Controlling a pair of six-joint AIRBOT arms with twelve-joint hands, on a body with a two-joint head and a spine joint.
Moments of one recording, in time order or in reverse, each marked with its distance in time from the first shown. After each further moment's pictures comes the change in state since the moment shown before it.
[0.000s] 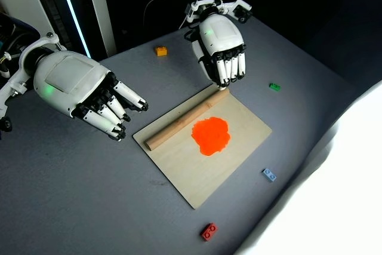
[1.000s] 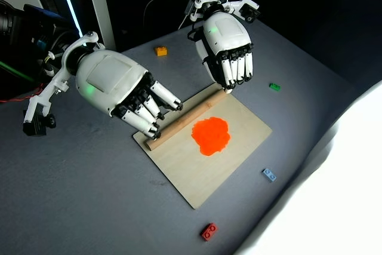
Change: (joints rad) left arm -0.135 0.045 0.024 -0.005 0.126 0.076; right arm 0.216 -0.176 0.094 0.164 -0.007 -0.094
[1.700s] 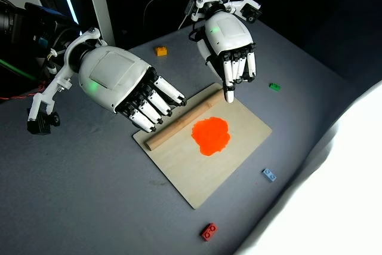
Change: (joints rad) left arm -0.014 0.009 0.010 -0.005 0.024 -0.005; right arm -0.004 0.017 -0.001 -0.024 0.001 0.015
